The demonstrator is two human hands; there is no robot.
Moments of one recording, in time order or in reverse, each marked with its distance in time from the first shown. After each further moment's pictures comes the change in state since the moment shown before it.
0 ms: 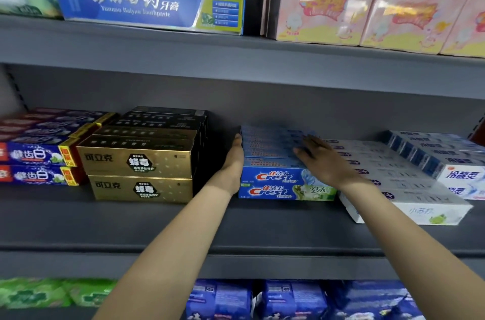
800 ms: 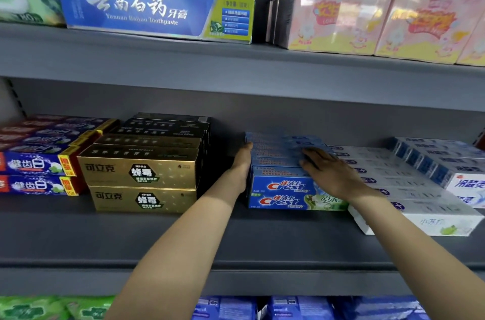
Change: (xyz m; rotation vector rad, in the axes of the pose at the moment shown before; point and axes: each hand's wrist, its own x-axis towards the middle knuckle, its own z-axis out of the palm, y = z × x) left_hand 0.026 0.004 0.005 0.065 -0.015 0.059; right_hand 0.003 0.001 0.003 -0.183 -0.108 -0.012
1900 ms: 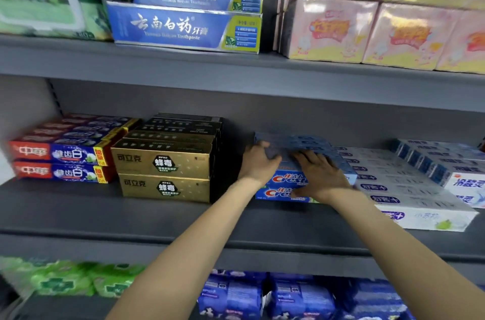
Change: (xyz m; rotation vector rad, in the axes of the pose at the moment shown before) left_hand -0.073 0.006 0.004 0.850 0.134 0.545; right_hand -0.028 -0.036 0.001 -0.061 0.053 -0.048
